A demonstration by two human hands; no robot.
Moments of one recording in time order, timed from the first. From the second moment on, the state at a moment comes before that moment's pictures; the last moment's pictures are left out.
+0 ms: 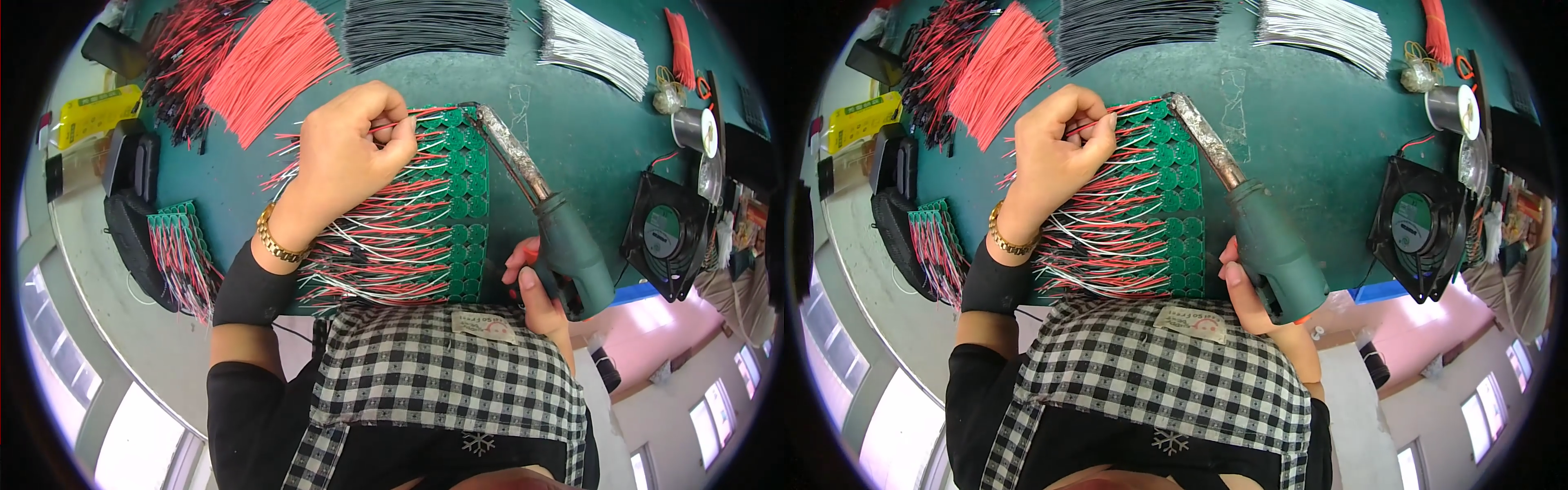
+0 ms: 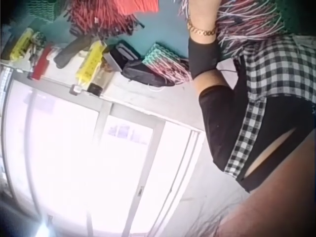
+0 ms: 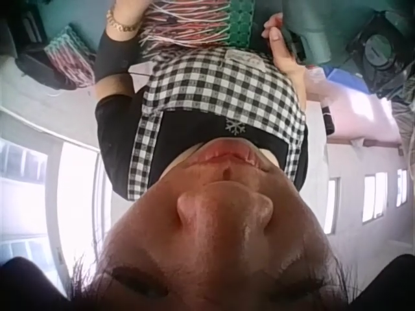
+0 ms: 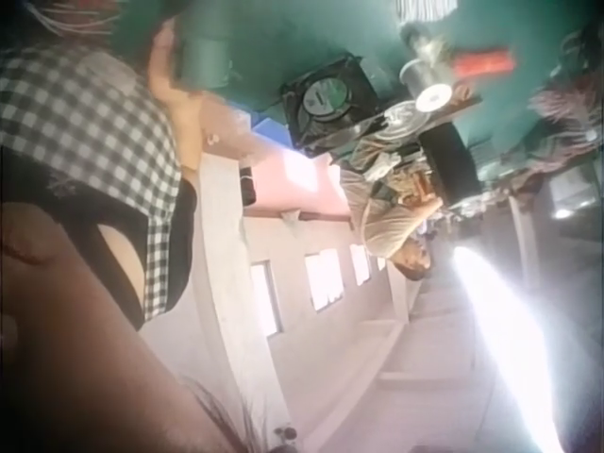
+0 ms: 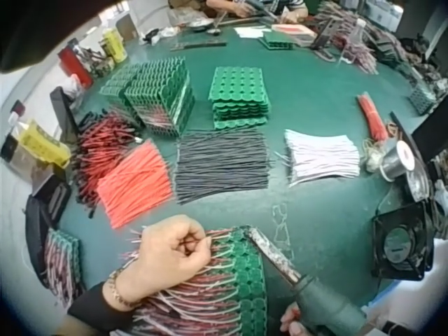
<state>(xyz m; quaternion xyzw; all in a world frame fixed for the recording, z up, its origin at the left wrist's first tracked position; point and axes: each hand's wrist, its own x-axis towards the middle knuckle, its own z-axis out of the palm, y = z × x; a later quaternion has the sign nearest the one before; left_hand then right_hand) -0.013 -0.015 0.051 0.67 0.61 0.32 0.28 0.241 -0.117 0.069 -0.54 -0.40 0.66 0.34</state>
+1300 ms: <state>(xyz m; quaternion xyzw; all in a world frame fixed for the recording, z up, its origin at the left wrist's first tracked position) -0.014 -0.019 0.072 0.77 0.57 0.20 0.19 0.241 -0.118 0.072 -0.55 -0.38 0.63 0.40</state>
